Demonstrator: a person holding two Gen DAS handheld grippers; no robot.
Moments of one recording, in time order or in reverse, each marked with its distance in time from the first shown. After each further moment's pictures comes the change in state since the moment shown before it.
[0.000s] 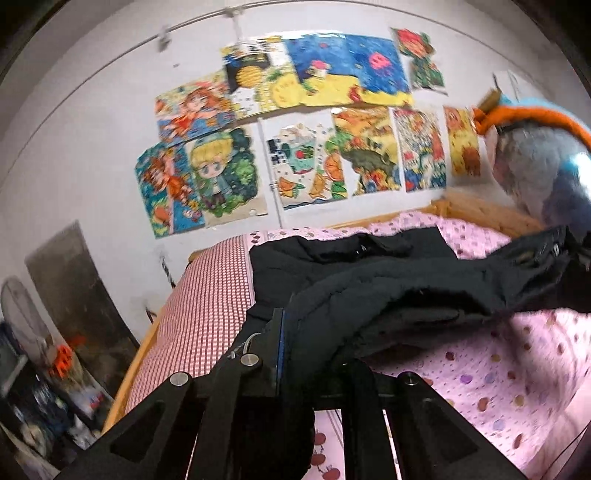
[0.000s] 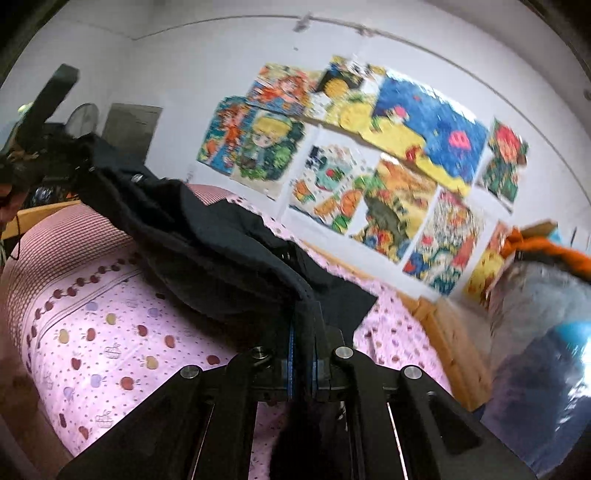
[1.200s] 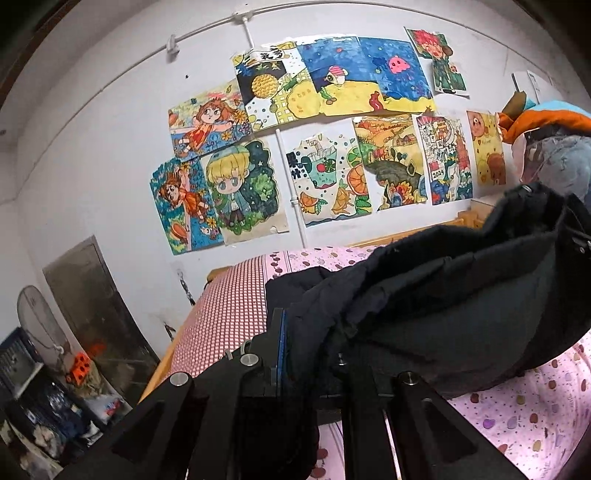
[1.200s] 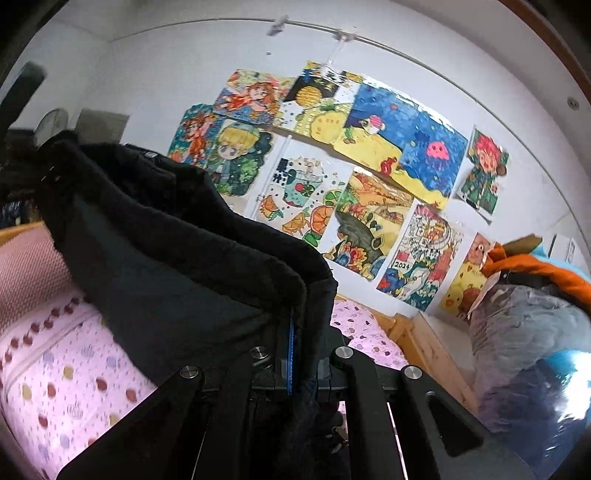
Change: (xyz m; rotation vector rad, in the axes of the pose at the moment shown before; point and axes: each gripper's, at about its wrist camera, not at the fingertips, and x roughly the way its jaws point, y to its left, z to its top) left arm 0.039 -0.013 0.042 0.028 -0.037 0.110; right arm 0.072 -0.021 0.046 0.074 -0.013 -0.144
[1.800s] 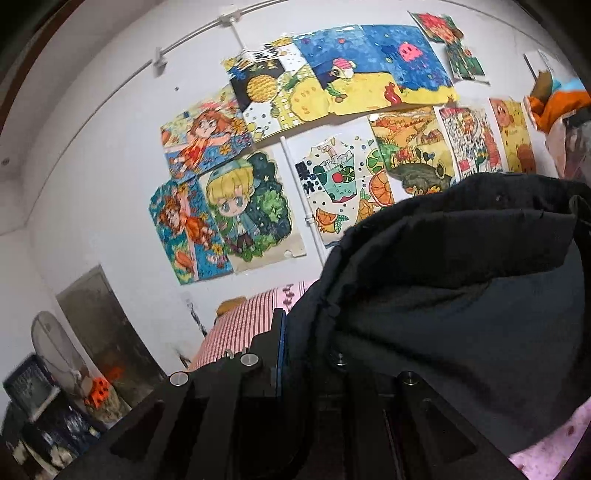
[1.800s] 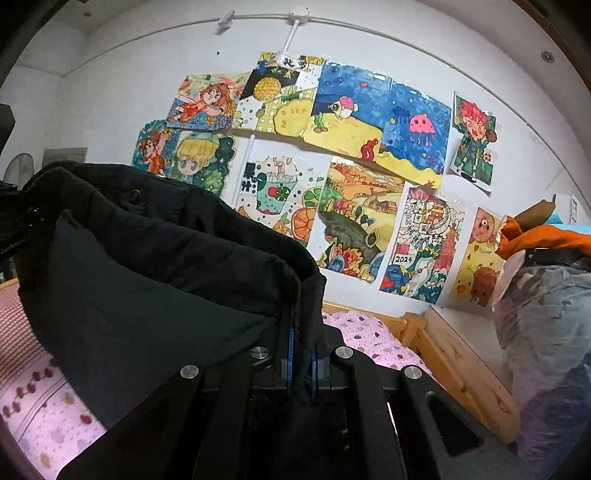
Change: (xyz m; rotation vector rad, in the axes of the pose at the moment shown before) left arm 0.117 -0.030 0.057 0.065 -0.050 0.116; right arm 0.123 -0.007 0.016 0.141 -0.004 -0.031
